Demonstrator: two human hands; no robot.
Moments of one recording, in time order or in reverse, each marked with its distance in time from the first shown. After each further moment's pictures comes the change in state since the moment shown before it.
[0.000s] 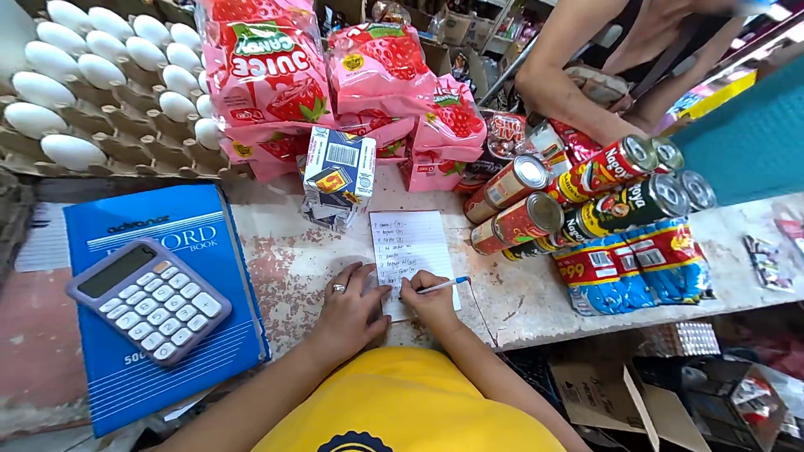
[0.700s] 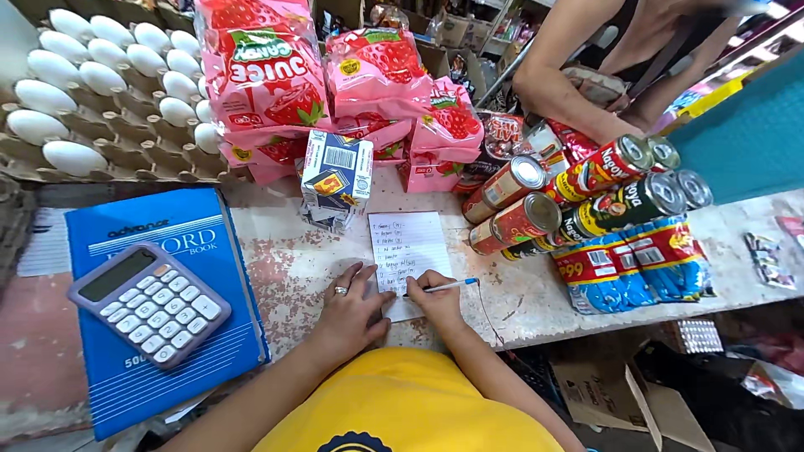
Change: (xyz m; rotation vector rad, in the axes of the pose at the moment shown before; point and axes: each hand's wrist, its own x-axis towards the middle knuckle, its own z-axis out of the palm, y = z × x) left_hand -0.001 0.001 -0.002 0.007 -0.067 0.020; right_hand -0.002 -0.001 -0.009 -0.004 0.059 0.065
